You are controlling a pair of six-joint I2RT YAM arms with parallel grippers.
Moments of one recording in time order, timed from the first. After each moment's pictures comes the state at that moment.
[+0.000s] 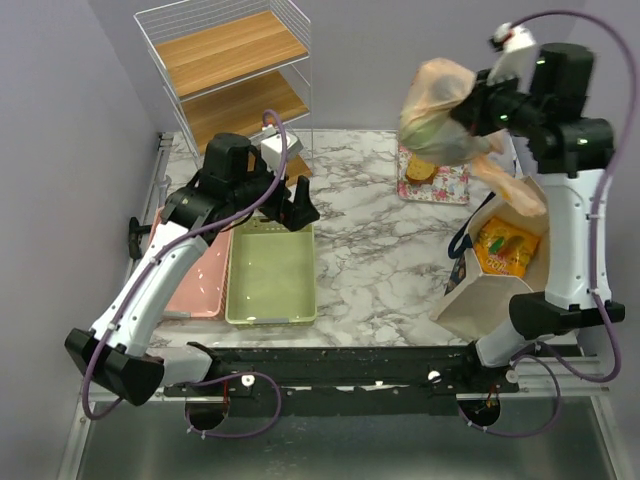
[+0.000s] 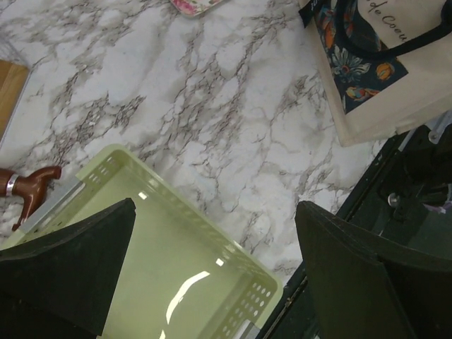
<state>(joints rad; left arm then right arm) -0.45 1.29 1.46 -0.69 0.50 -0.05 0.06 1.59 2.31 -1.05 -0.32 -0.08</state>
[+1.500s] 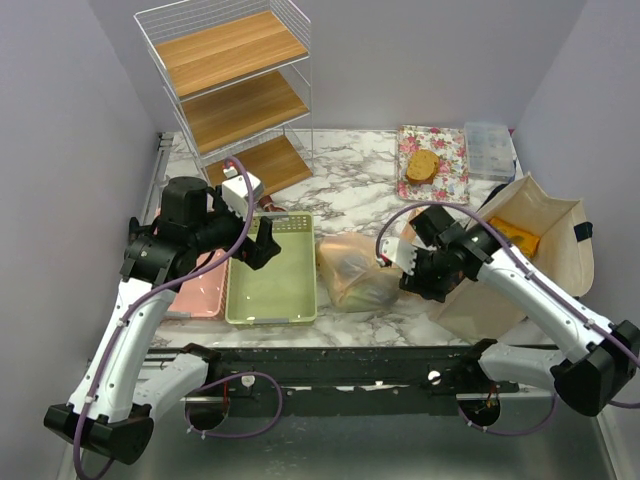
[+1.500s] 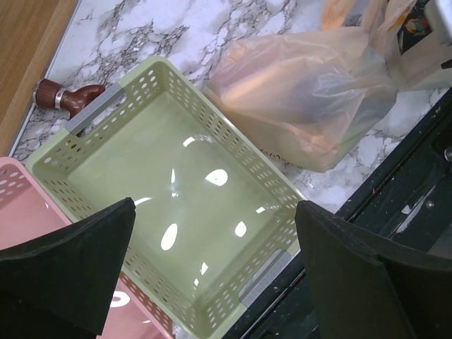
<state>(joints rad) -0.30 0.94 1.19 -0.84 0.47 0.13 0.61 1.16 1.10 -1.16 -0.11 -0.70</state>
